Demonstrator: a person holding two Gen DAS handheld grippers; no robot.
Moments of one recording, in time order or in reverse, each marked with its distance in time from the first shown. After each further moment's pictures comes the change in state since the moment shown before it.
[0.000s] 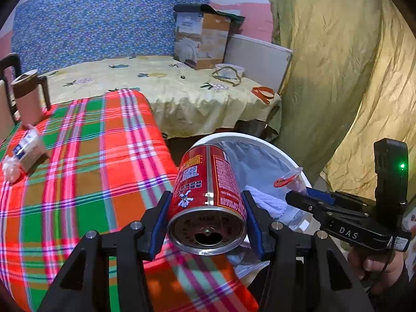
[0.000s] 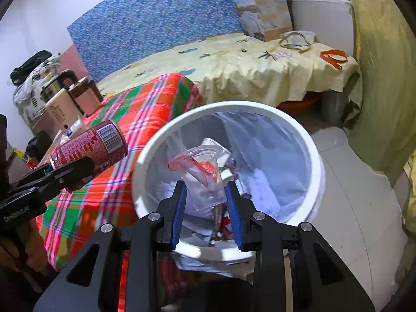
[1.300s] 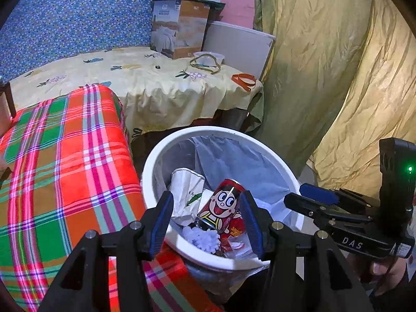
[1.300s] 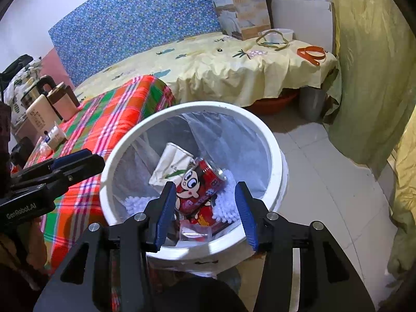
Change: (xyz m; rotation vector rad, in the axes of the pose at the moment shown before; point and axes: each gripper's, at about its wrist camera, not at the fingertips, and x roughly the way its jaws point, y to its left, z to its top) left arm 0.032 -0.027 0.012 0.043 0.055 -0.093; right arm -0.012 -0.025 0.005 0.033 -0.003 -0.099
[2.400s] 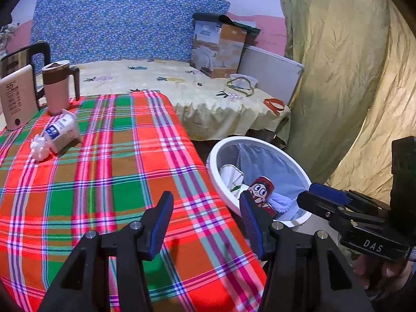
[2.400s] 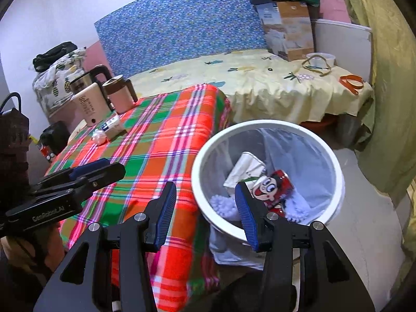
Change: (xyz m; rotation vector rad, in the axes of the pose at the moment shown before) left arm -0.087 0.050 -0.043 -0.123 -0.115 0.136; right arm -0.028 0.084 -0.011 -0.138 -0.068 0.160
